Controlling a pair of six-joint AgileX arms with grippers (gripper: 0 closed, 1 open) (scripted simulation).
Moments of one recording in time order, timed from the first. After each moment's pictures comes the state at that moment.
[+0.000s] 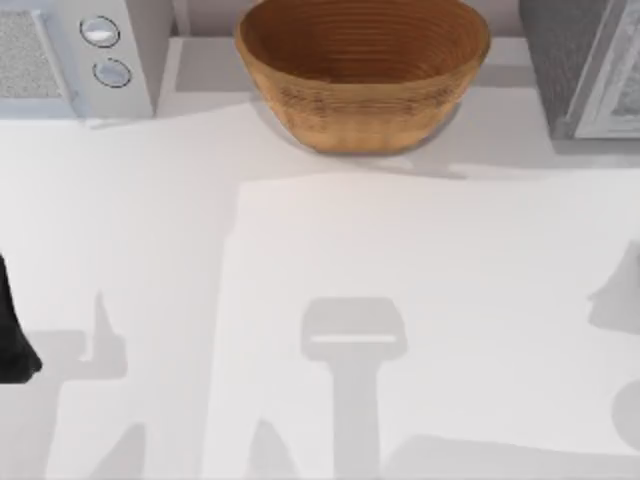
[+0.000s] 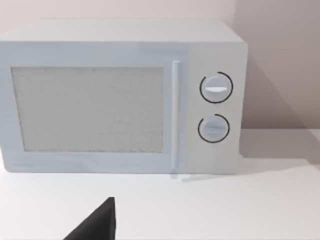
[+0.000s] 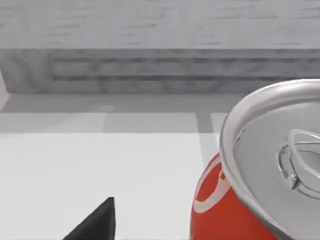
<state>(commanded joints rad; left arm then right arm) 0.00 0.00 0.00 0.00 0.00 0.00 -0.30 2.24 0.42 1.62 -0.26 -0.04</state>
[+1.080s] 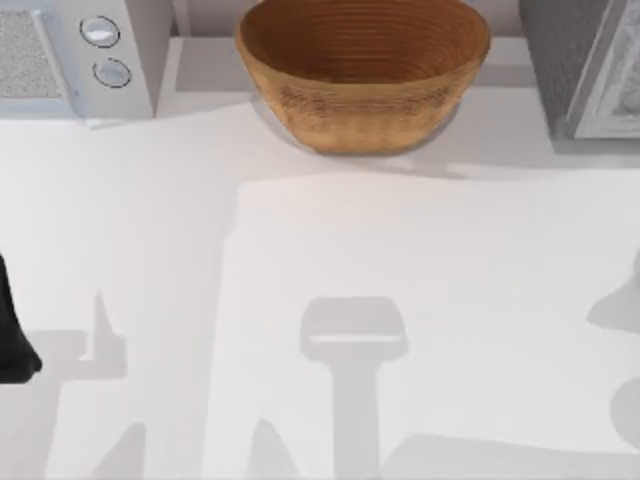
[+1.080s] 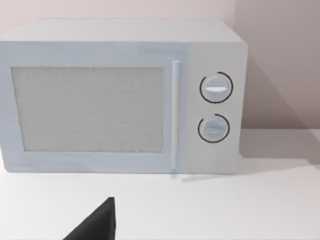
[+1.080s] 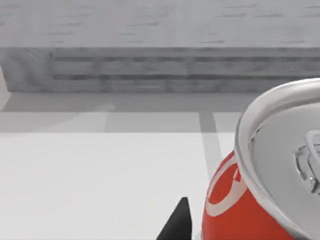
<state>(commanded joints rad) 0.00 0.00 0.00 0.00 0.00 0.00 -0.29 2.24 0.43 1.61 -0.26 -0.04</state>
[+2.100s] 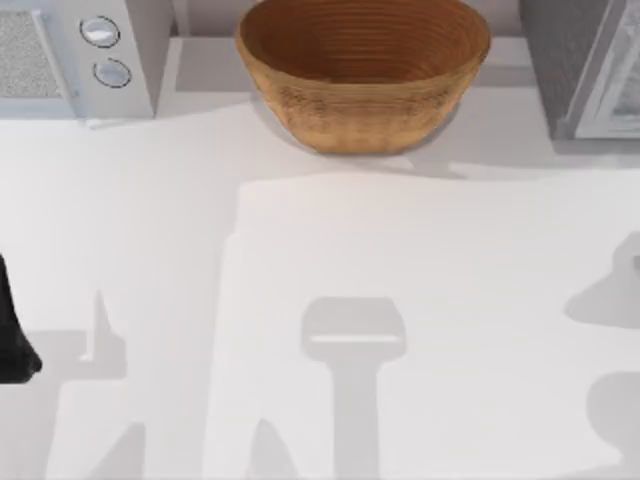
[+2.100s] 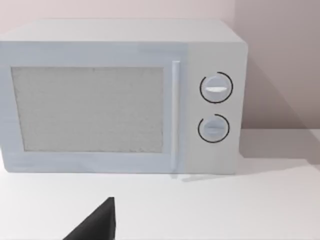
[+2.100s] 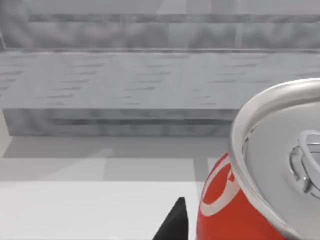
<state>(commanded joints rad) 0.00 0.00 0.00 0.00 0.00 0.00 -0.29 2.09 0.44 1.46 -0.26 -0.04</state>
